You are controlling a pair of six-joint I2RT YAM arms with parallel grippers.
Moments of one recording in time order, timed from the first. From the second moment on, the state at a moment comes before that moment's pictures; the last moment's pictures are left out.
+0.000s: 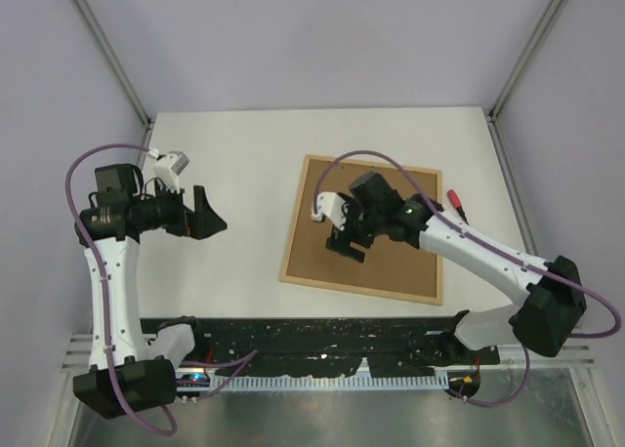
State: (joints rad) left arm 0.24 1.04 1.22 -1.14 0.80 0.26; right arm 0.72 1.32 1.11 -0.66 -0.23 -0.56
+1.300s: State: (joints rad) left arm 0.30 0.88 1.12 -1.04 0.85 0.24; right arm 1.08 1.75 1.07 -0.51 -0.03 -0.45
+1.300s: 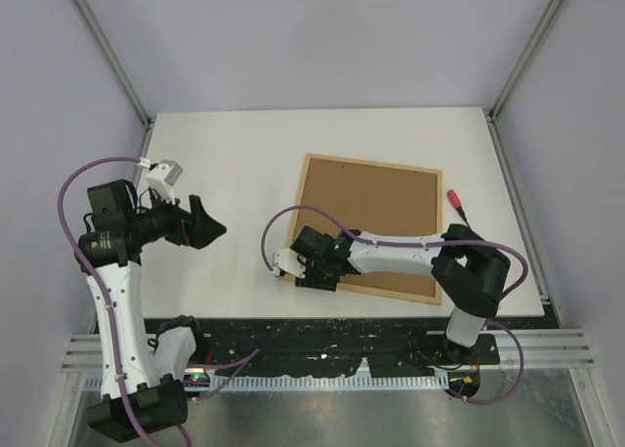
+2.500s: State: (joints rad) left arm 0.21 0.54 0.77 -0.90 1.01 0.84; right arm 0.93 1.73 1.18 -0.75 -0.39 -0.50
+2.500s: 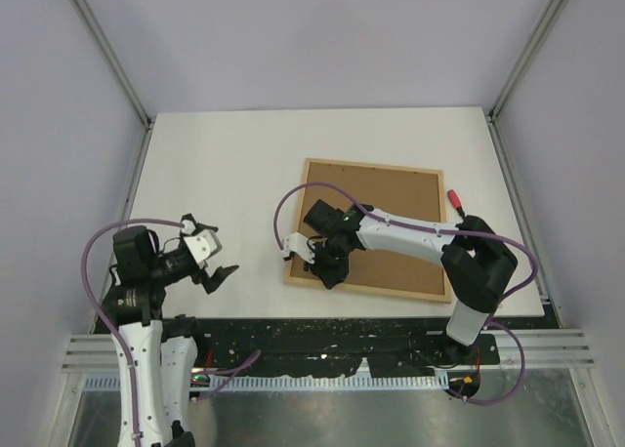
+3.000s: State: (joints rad) left arm 0.10 0.44 0.63 -0.78 0.81 1.30; right arm 0.82 1.80 1.35 -0.86 -0.54 -0.49
